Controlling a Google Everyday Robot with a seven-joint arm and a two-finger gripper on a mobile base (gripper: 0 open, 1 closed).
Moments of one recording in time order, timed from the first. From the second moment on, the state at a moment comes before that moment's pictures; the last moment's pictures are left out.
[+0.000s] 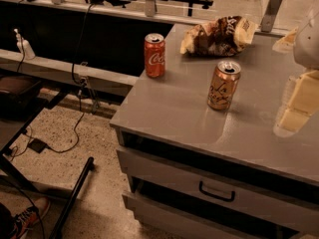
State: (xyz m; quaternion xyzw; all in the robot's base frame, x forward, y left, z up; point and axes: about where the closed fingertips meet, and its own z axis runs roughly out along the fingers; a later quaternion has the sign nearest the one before) arm 0.438 -0.216 0.977 -0.60 0.78 -0.04 0.16
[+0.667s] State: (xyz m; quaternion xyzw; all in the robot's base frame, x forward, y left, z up) arm 0.461 -0.223 0.984 -0.60 0.78 -0.05 0.17
